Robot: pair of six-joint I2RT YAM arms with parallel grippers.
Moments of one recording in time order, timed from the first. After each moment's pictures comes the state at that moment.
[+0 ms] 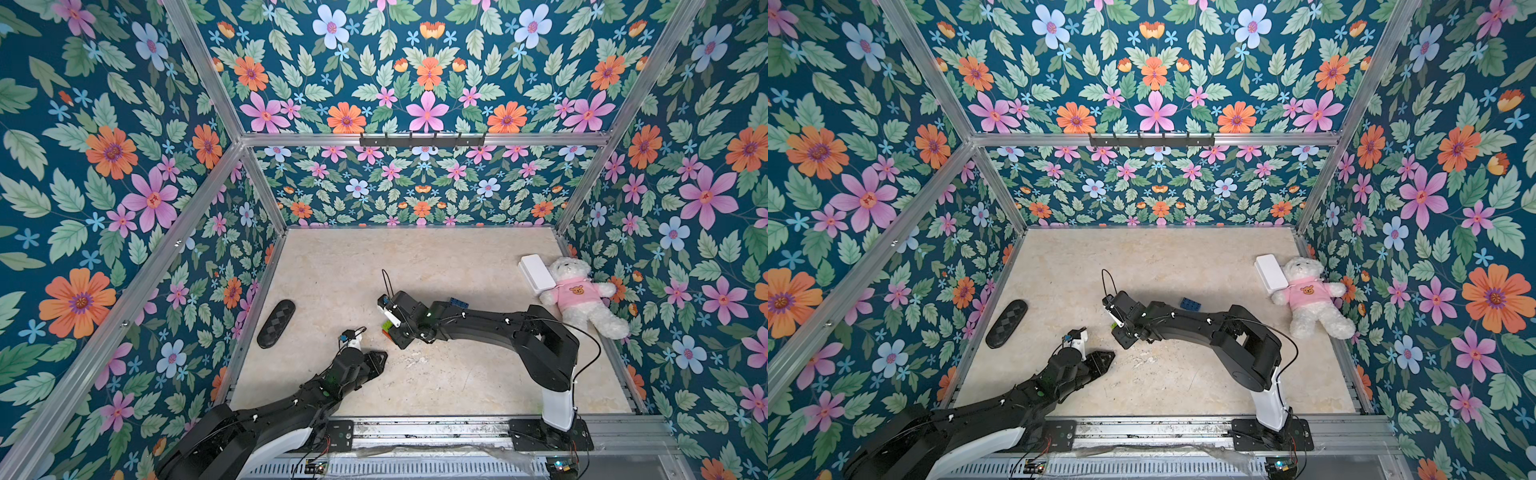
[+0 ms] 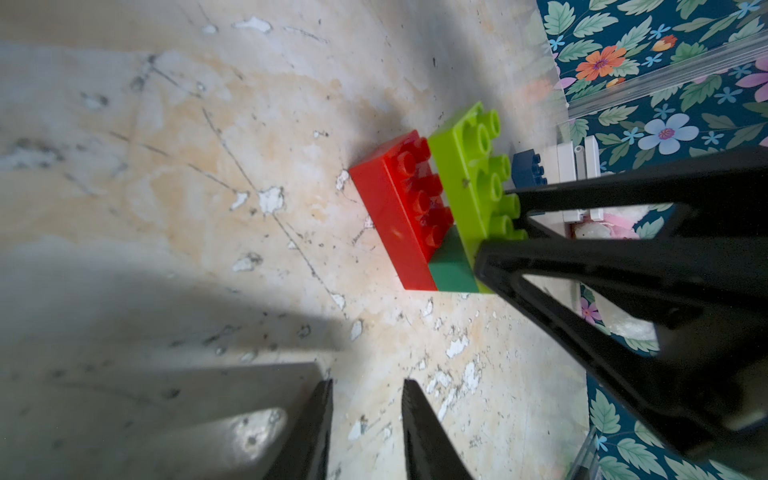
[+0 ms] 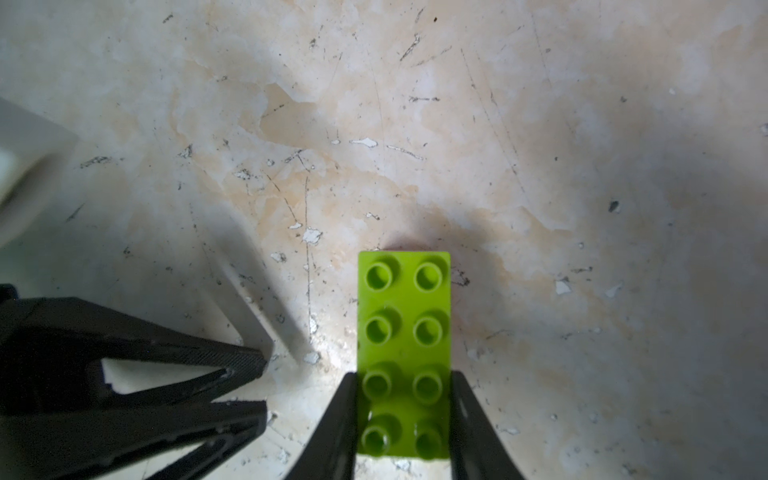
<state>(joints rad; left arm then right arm) -0.75 0.96 0.01 0.36 -0.01 -1.07 1.04 1.96 1.35 -0.44 0.02 0.18</state>
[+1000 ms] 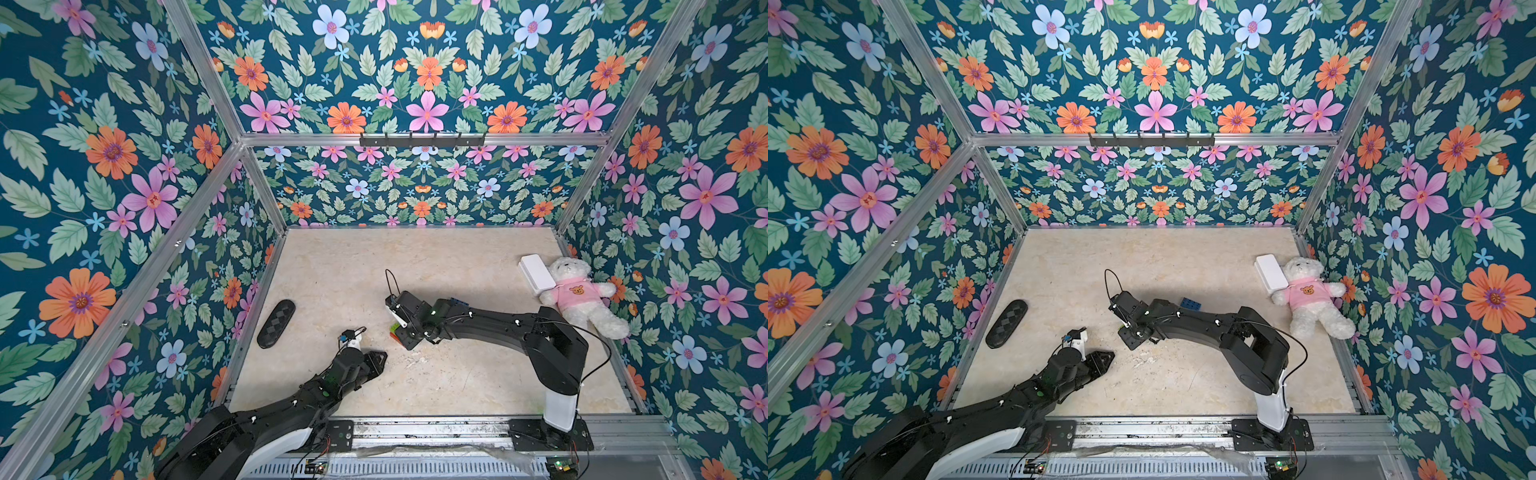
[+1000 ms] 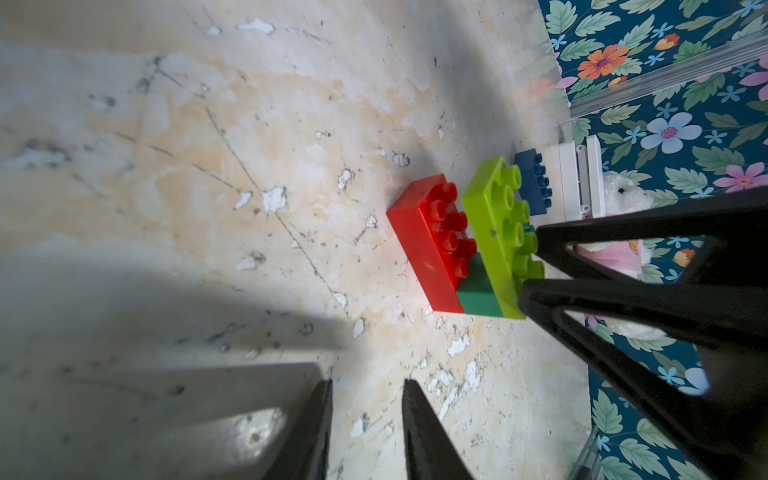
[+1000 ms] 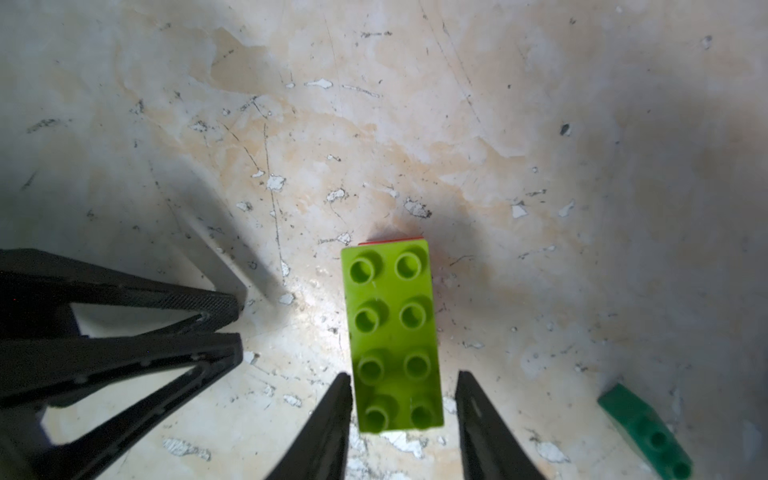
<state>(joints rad) -0.75 0.96 0.01 0.34 -0.02 -1.07 1.04 1.88 1.34 -0.56 0.07 0.24</state>
